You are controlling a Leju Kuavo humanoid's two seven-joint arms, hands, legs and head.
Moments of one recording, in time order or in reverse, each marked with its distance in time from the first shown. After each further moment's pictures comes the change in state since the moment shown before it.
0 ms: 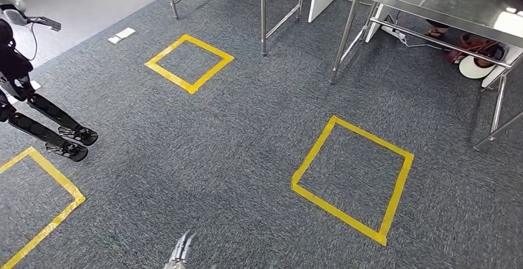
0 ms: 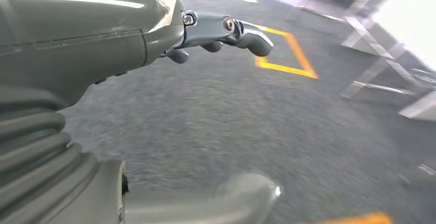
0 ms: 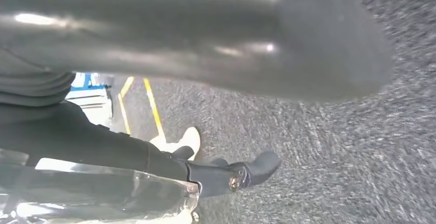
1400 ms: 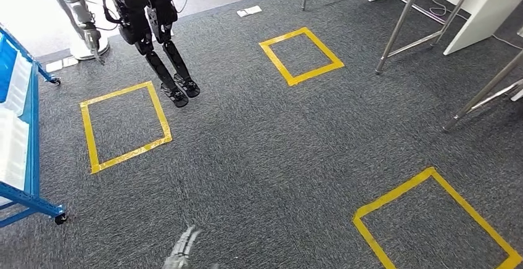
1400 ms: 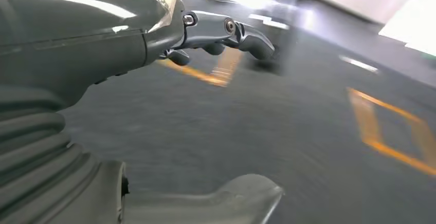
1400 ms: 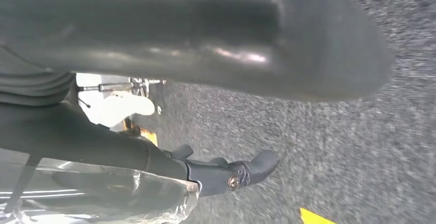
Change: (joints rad) left arm -0.010 0.054 -0.003 -0.052 -0.015 0.000 0.112; right arm -0.001 -0.001 -0.077 -0.003 0.064 0.001 -0.018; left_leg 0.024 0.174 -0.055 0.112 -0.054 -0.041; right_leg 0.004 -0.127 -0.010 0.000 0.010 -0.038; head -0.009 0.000
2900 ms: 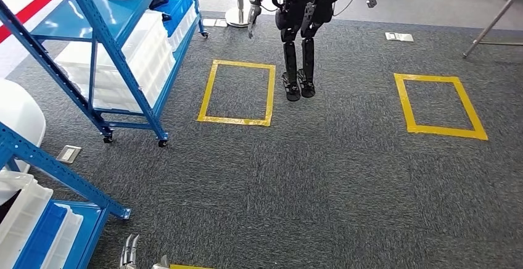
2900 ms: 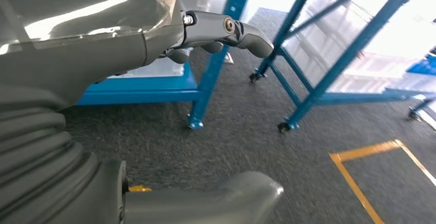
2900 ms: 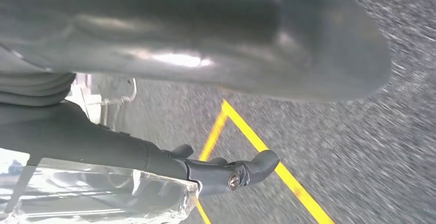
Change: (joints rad) left arm -0.012 -0.052 0.355 0.003 0.078 0.000 -0.088; right arm 0.000 -0.003 -0.038 -0.004 0.072 0.030 0.003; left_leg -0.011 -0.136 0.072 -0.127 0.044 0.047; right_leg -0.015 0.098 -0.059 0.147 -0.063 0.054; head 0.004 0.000
